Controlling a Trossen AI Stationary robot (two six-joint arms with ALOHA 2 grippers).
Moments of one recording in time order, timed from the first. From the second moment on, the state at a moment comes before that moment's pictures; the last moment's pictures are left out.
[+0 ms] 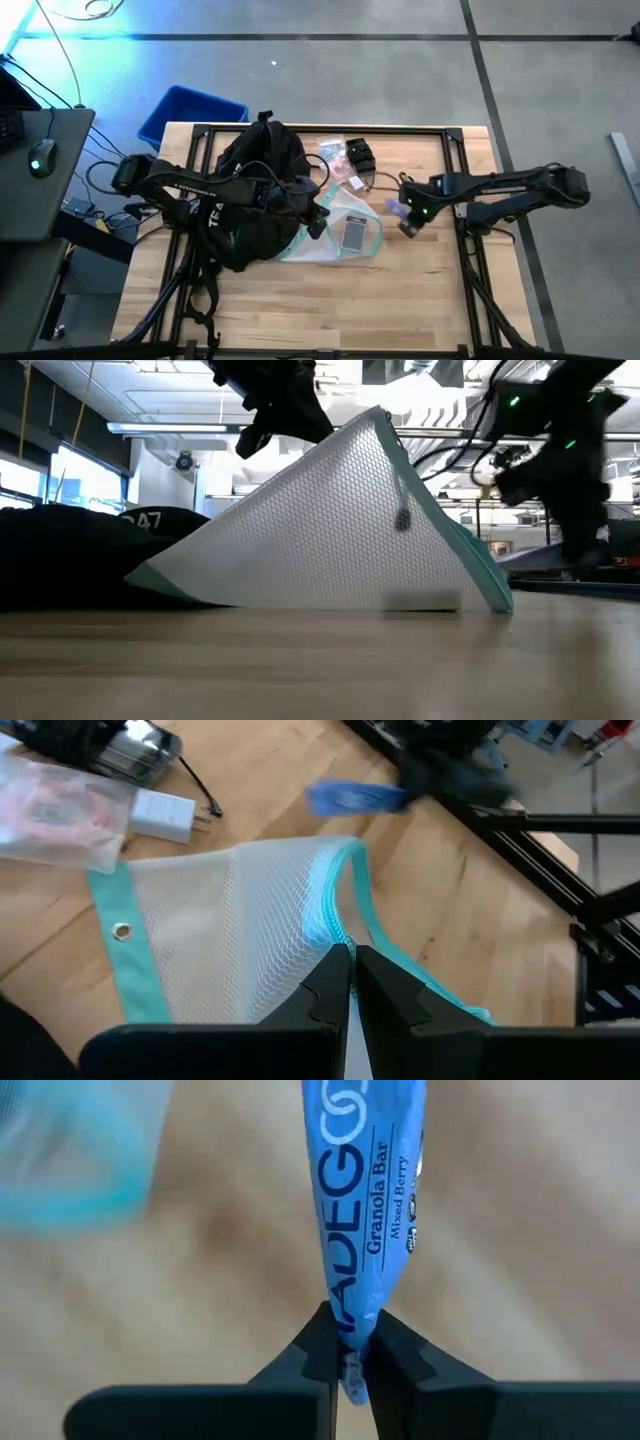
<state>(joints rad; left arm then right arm) -0.09 1.57 1.14 -0.23 -0.24 -0.71 -0.07 1.12 0.63 -0.91 -0.20 0.68</state>
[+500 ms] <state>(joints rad) -0.09 1.68 1.14 0.04 -0.04 -0.64 0.16 1.29 0.75 -0.55 -0.47 1.03</state>
